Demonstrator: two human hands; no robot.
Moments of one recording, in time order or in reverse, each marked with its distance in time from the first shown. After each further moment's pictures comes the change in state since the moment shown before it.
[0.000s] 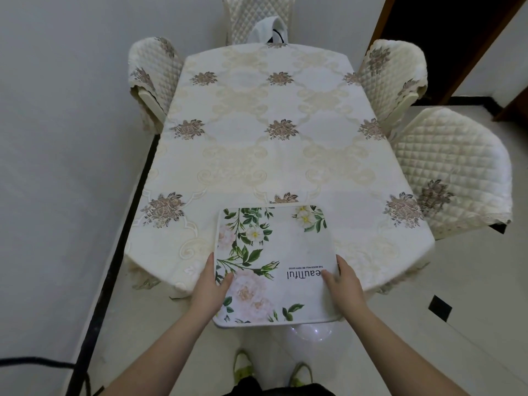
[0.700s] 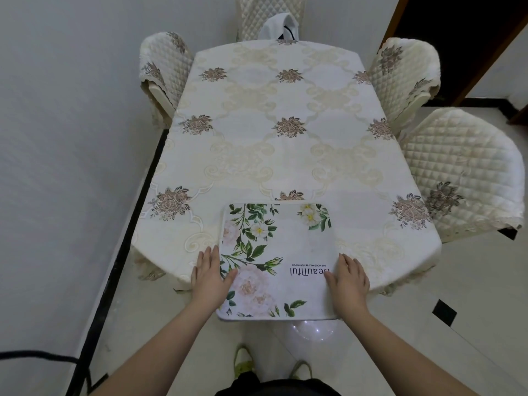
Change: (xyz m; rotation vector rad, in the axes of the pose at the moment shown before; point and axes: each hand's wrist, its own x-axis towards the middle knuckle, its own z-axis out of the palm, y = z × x) left_hand 0.004 -0.005 0.001 0.435 0.005 -0.008; right_hand 0.000 0.014 0.012 -0.492 0.066 -0.028
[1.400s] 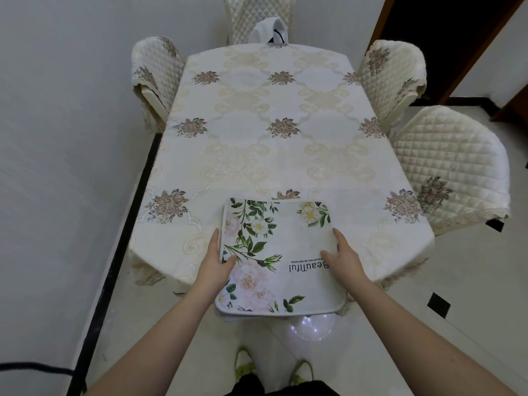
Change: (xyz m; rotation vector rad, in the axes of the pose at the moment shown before) left_hand -0.005 0.032 -0.042 -0.640 -0.067 0.013; right_hand 0.013 -0.037 -0.051 0.487 -0.156 0.040
